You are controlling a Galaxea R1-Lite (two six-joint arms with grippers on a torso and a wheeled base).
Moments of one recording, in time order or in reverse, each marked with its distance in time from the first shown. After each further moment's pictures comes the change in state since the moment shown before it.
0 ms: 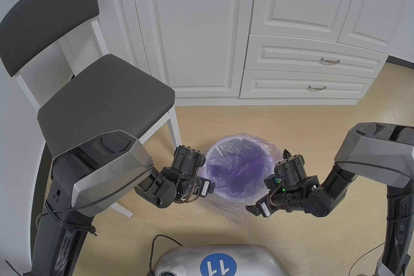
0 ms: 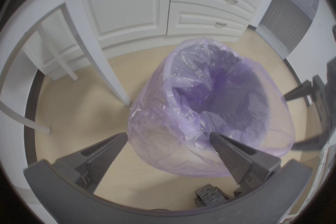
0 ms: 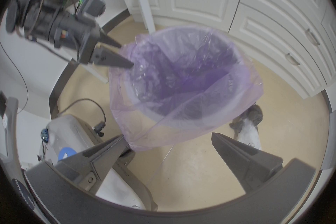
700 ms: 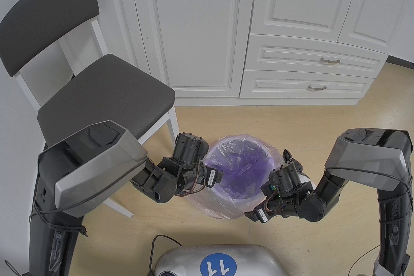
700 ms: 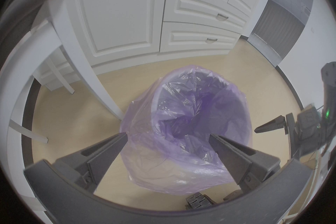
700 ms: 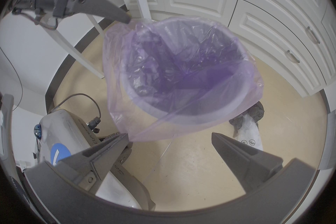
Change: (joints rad) left arm -0.026 -0.095 0.015 -0.034 -0.029 -0.001; right arm 0.011 0.066 -0.016 -0.007 -0.029 -0.006
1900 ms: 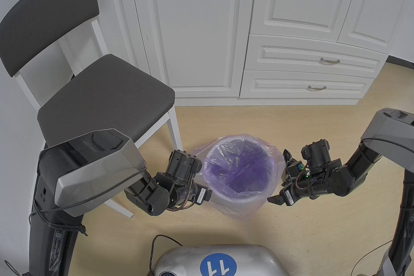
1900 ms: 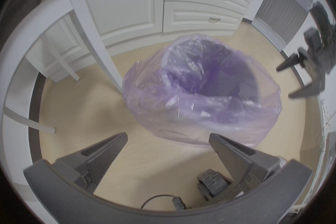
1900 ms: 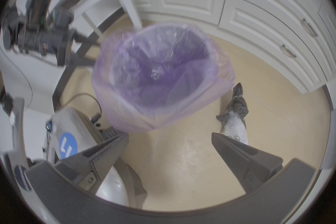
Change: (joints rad) left arm 0.007 0.005 0.154 -0.030 0.032 0.035; right arm -0.190 -0.165 0.006 0.182 0.164 -0.100
